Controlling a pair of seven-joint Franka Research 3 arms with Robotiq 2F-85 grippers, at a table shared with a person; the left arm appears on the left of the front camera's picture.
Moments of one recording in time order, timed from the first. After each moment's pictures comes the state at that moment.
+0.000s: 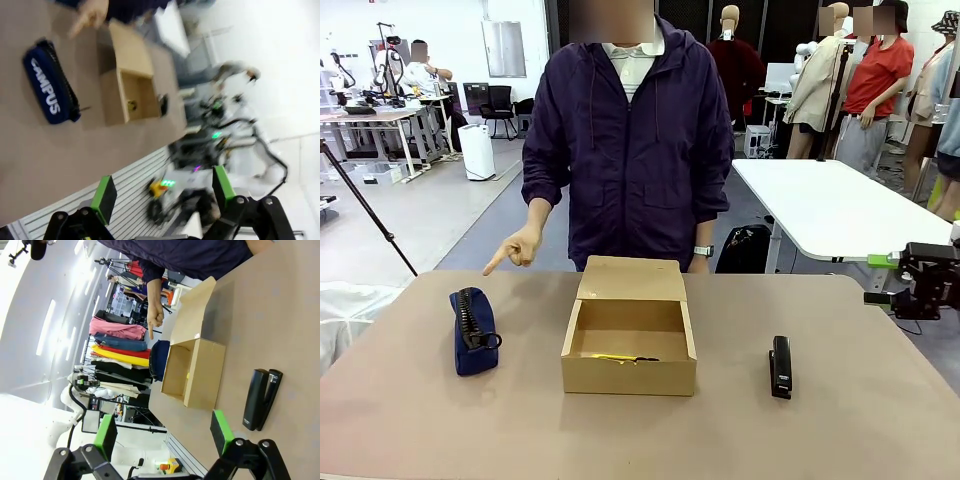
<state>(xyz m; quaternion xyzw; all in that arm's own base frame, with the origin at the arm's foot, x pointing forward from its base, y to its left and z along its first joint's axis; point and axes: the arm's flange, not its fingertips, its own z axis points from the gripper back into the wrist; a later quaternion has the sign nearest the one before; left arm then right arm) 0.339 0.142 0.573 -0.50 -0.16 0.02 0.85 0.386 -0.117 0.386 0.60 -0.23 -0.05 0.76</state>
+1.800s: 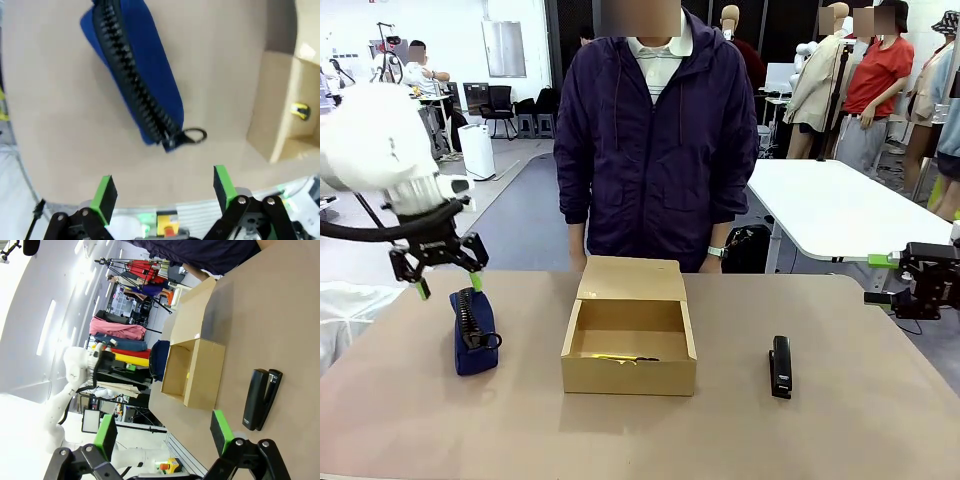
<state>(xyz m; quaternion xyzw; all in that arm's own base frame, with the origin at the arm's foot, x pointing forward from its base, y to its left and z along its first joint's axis) 0.497 -0.070 0.457 -0.06 0.00 0.06 1.00 0.386 -0.117 0.386 0.60 -0.23 -0.05 0.76</state>
